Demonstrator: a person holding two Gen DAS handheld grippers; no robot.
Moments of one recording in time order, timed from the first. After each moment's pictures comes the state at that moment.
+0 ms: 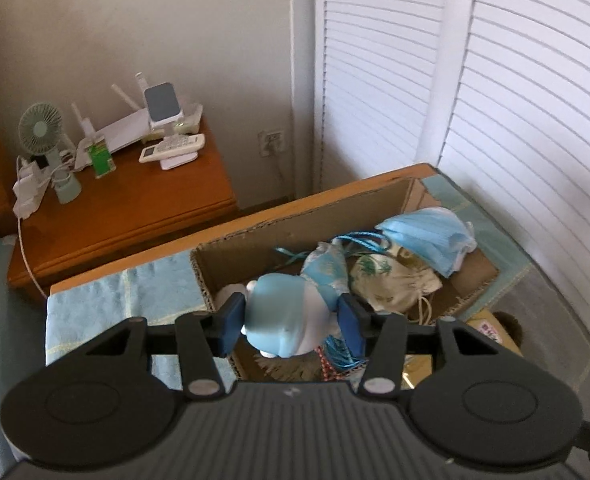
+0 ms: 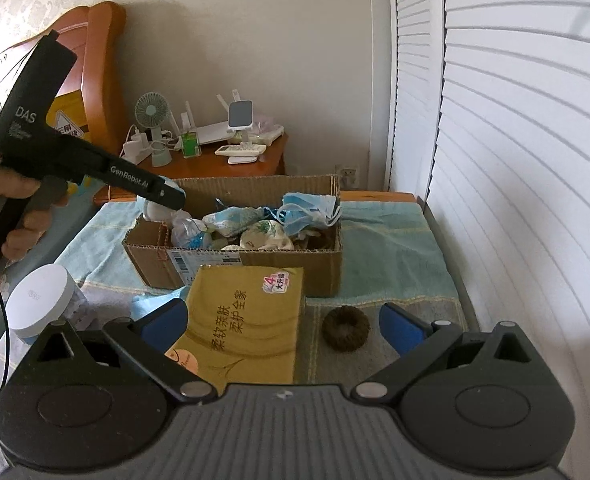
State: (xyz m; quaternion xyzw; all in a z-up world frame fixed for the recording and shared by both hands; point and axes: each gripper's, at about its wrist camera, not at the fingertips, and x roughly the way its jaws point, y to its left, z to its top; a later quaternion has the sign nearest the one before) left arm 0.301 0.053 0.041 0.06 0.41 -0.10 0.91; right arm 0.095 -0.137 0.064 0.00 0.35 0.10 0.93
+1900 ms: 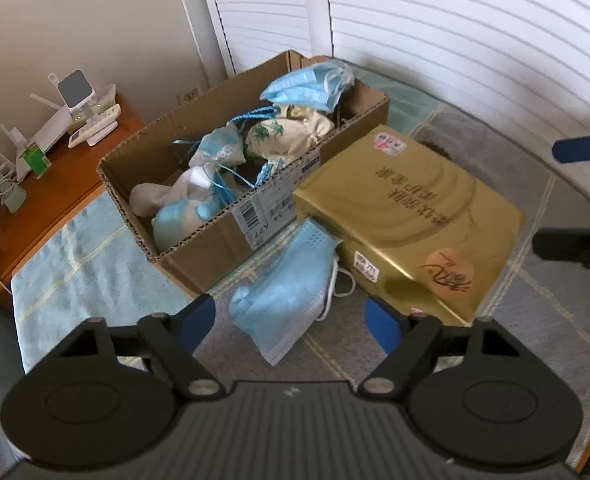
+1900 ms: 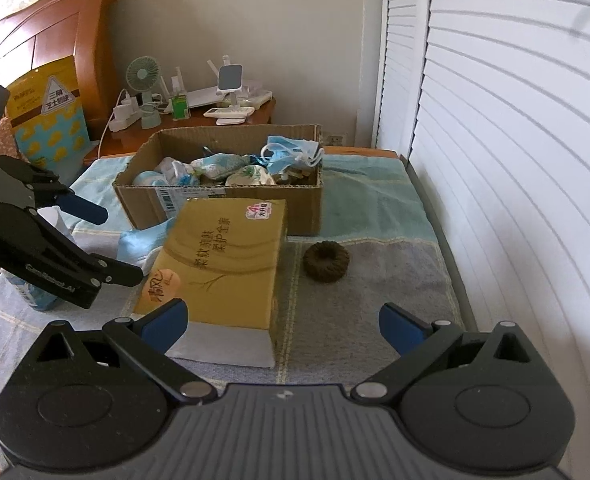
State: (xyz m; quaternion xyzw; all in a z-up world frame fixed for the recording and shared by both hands) left arm 0.221 0.025 -0.004 0.19 0.45 -0.20 0.85; right arm 0.066 -0.148 0.045 -0.02 0.38 0.08 0.92
